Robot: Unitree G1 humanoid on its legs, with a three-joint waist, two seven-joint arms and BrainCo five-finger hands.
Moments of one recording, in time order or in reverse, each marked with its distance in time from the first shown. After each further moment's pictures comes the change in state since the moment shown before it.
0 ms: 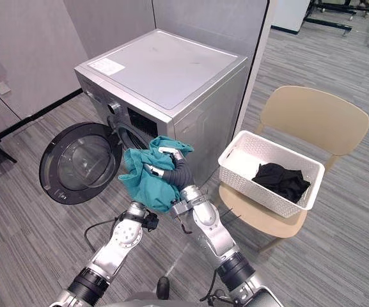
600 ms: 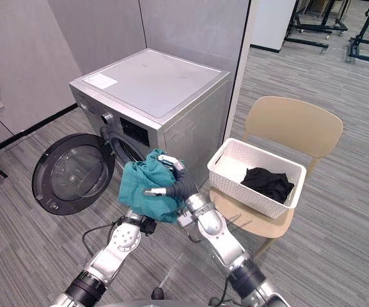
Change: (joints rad) left arm 0.077 -0.003 0.066 0.005 -0.009 0.014 0.003; right arm 0.142 -0.088 -0.034 -0.077 -0.313 -0.026 -0.008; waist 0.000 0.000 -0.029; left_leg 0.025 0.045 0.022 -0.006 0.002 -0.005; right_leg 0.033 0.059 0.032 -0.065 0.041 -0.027
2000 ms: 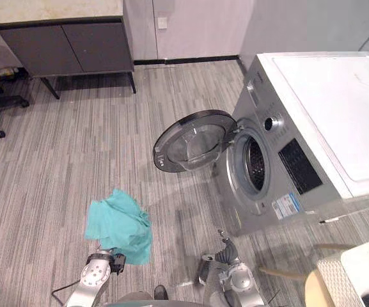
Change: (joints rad) left arm 0.218 -0.024 0.225 0.161 -0.114 0.019 -0.164; right arm 0.216 0.082 -0.381 0.683 -0.340 0.137 -0.074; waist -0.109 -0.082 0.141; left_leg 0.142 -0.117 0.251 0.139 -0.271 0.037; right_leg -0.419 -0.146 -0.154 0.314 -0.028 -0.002
